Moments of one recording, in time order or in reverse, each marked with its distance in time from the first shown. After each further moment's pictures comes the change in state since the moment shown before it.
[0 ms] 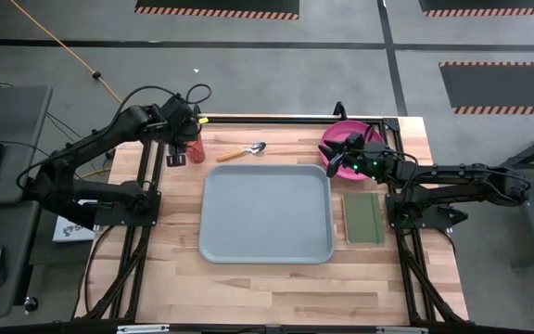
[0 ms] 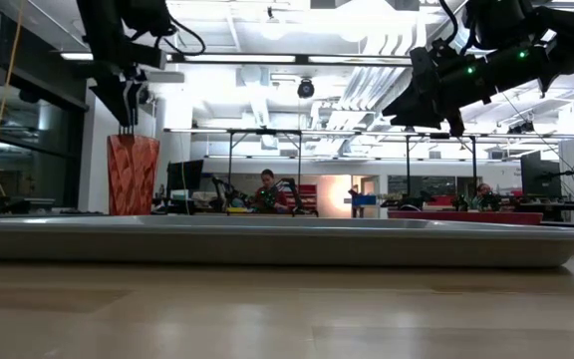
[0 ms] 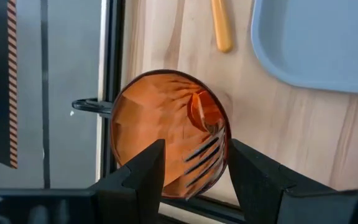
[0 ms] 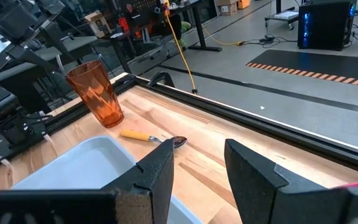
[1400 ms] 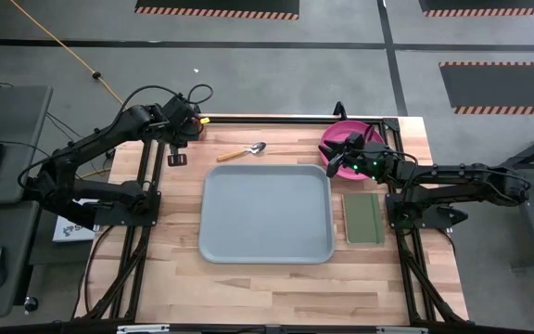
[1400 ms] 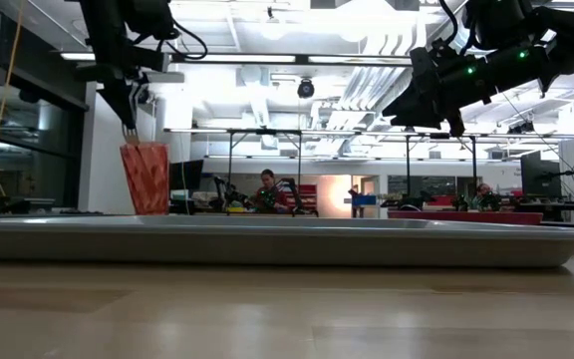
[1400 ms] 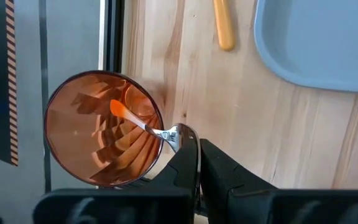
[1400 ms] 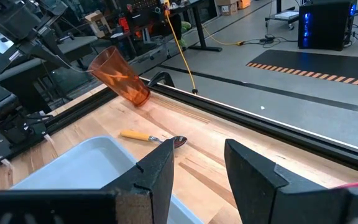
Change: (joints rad) left arm 0.000 0.018 0.001 0.008 -0.010 0.001; right arm 0.000 0.000 0.000 -0.001 -0.001 0.000
